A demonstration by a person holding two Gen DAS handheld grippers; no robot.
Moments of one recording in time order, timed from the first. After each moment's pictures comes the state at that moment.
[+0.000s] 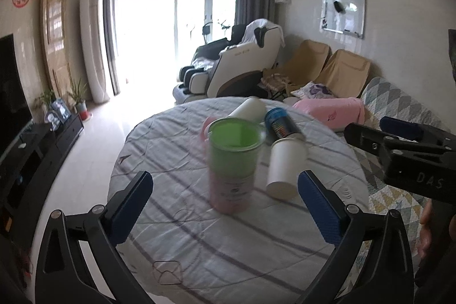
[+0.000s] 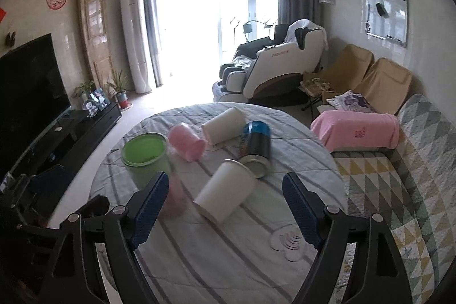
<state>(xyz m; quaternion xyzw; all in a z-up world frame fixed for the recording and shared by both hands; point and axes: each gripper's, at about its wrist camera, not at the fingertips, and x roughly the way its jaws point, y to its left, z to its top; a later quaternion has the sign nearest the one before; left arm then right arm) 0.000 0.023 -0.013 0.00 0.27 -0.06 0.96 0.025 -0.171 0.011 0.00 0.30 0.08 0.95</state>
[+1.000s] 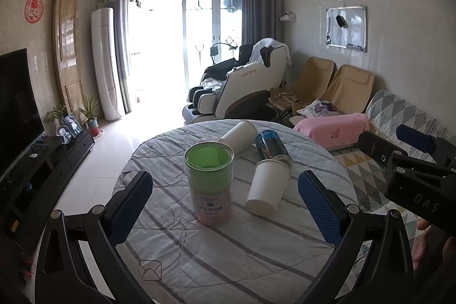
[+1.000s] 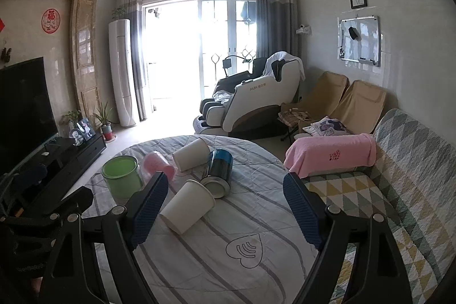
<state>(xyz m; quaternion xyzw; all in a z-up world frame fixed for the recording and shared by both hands) -0.030 -0.018 0.011 0.01 0.22 -0.02 0.97 -0.010 -0.212 0.023 0.00 0.21 0.04 0.98</state>
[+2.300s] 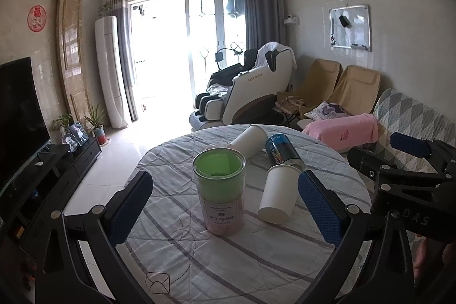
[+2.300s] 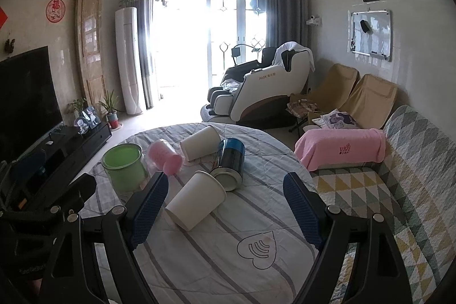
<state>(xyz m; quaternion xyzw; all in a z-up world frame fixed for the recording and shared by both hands) -0.018 -0.016 0.003 0.03 0.20 -0.01 0.98 0.008 -0.198 0.008 -0.01 0.24 0.06 0.97</state>
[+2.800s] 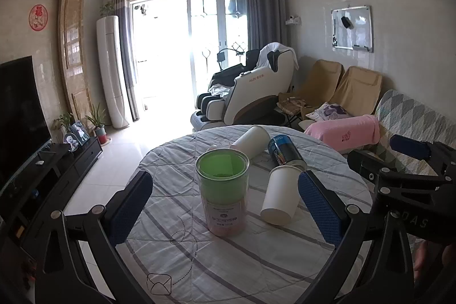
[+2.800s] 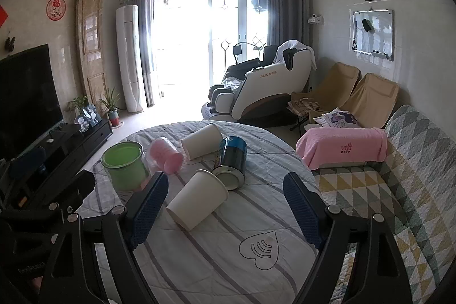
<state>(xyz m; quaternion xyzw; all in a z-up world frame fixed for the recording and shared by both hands) -0.013 -0.013 -0.001 0.02 0.20 0.00 0.98 0.011 -0.195 0.006 -0.01 0.24 0.06 0.97</state>
